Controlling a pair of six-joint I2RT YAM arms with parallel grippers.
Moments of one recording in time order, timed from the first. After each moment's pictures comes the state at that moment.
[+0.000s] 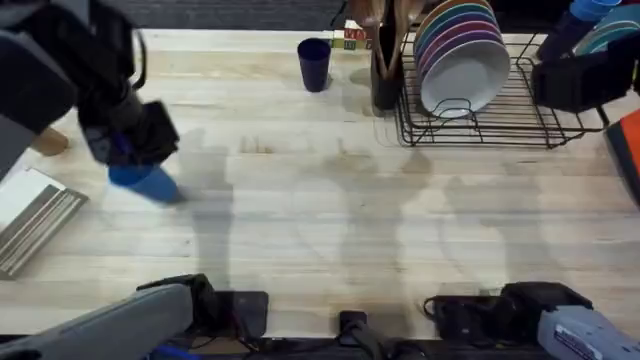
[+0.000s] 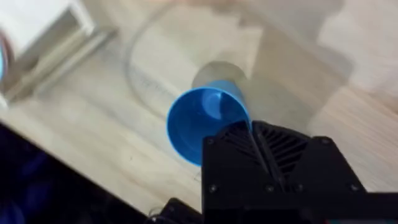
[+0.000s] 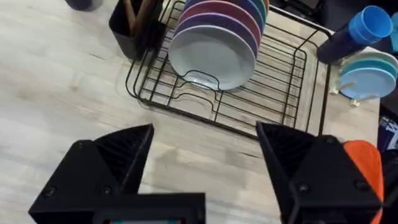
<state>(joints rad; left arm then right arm) 0.19 1.31 1.06 -1.08 -0.29 -0.33 0.00 0.96 1.38 -1.10 -0.05 -0.33</state>
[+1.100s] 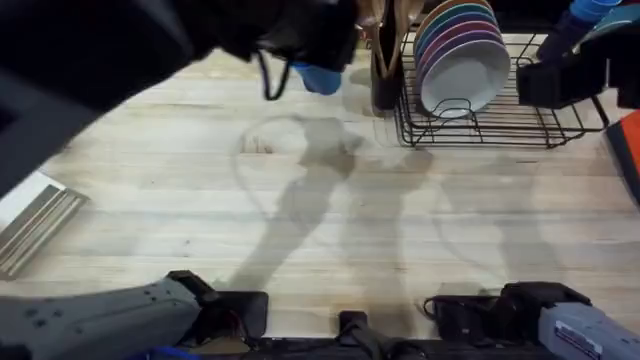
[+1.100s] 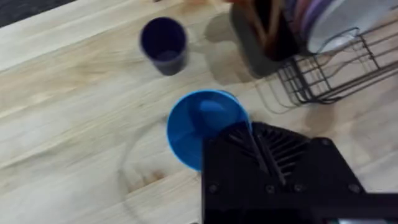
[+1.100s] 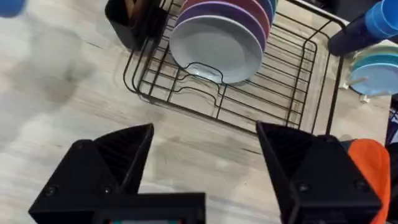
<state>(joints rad) -0.58 1.40 1.43 -0.80 -0.10 -0.16 0.00 1.03 1.38 -1.10 -0.05 -0.35</state>
